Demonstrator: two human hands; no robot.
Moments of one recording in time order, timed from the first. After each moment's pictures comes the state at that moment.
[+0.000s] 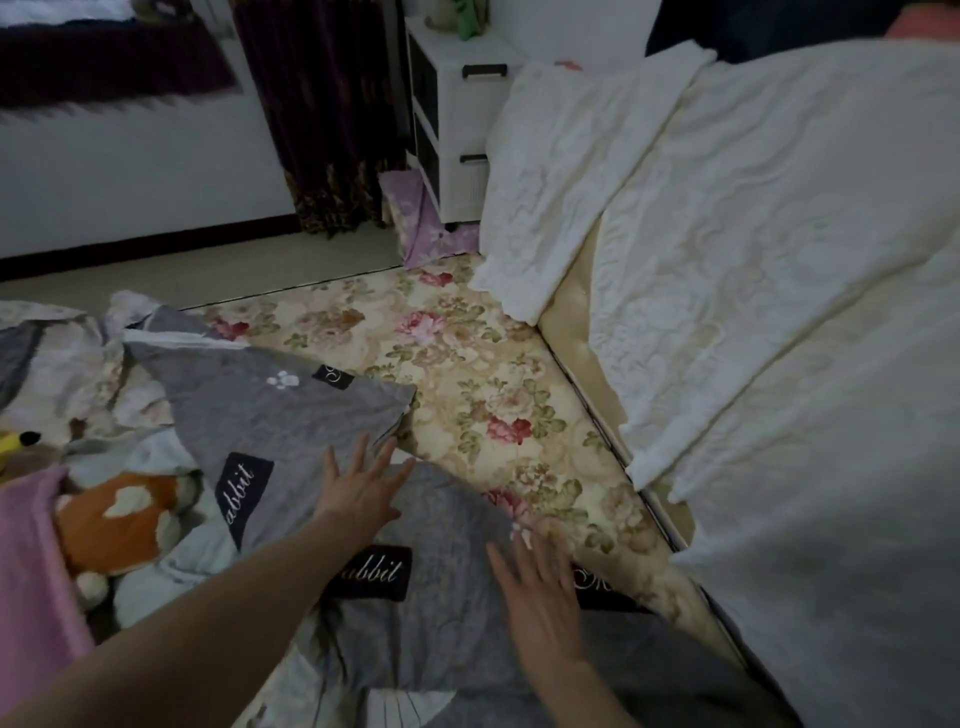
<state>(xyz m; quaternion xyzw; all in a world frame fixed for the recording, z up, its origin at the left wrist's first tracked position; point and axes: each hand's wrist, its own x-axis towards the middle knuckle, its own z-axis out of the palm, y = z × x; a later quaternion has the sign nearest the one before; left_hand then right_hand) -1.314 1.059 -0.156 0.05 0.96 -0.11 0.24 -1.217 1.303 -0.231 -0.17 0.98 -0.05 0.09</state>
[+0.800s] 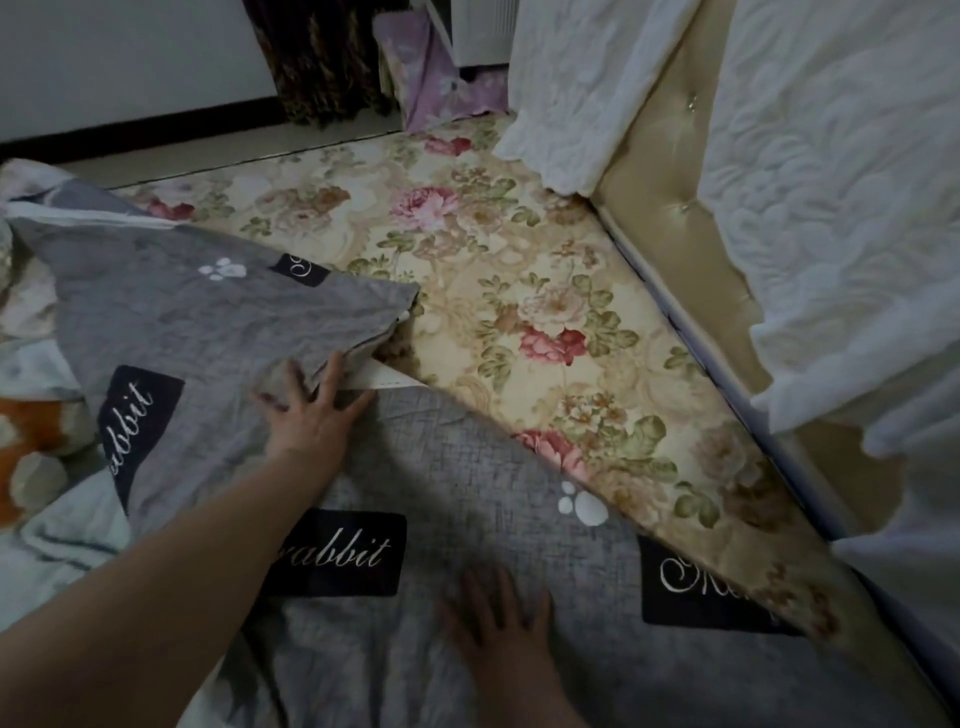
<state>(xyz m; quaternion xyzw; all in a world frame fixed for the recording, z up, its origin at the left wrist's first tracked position) -1.405 0.999 -0.415 -0.06 0.95 -0.17 0.25 -1.216 1.249 -0.525 -0.27 0.93 0.01 0.24</state>
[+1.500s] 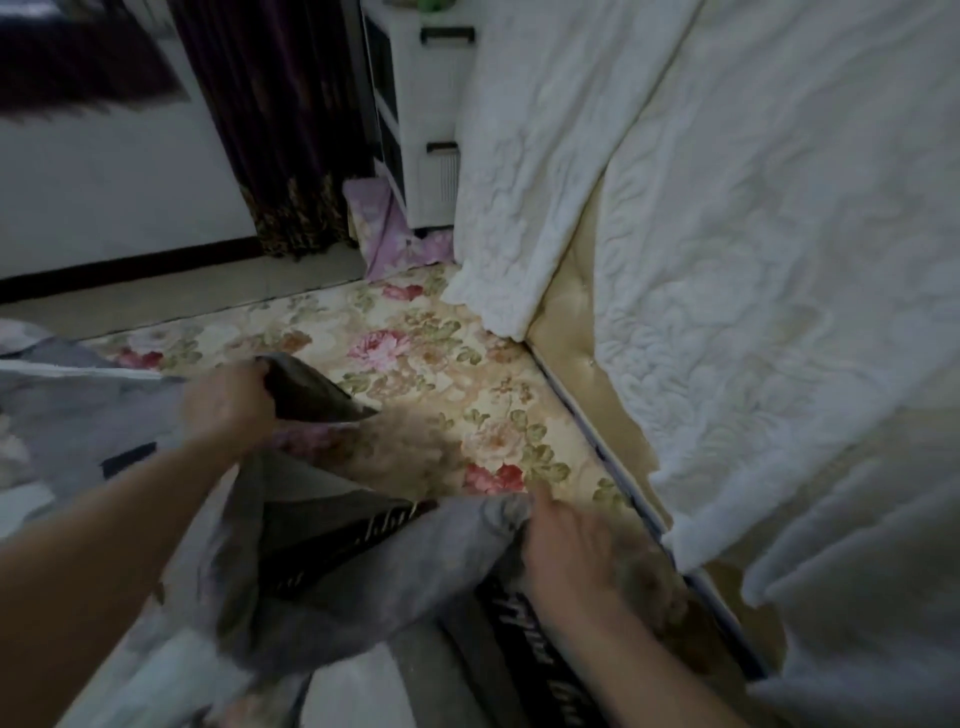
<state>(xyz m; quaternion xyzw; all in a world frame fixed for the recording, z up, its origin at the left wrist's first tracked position) -1.541 0.987 -0.258 -0.19 0.97 0.12 -0.03 -1.437 1.336 -0.305 -0.01 0.99 -0.09 0.05</state>
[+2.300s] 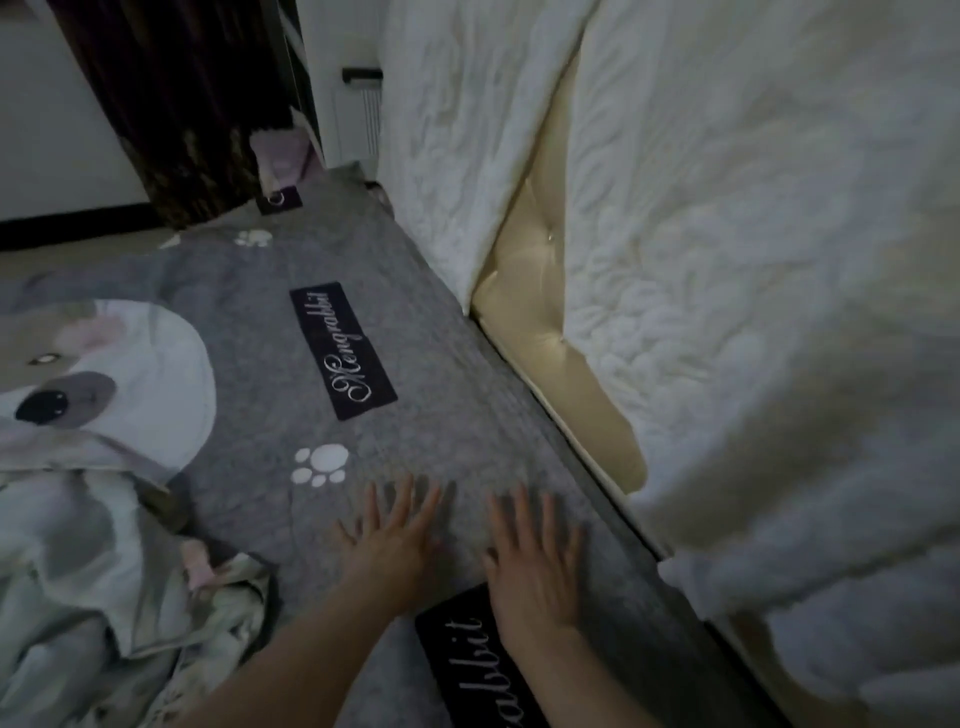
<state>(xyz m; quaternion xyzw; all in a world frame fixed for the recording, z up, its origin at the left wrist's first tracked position) -1.567 1.215 -0.489 0.02 0.96 0.11 0.24 -1.532 1.376 -0.509 0.02 1.00 -0.07 0.03</state>
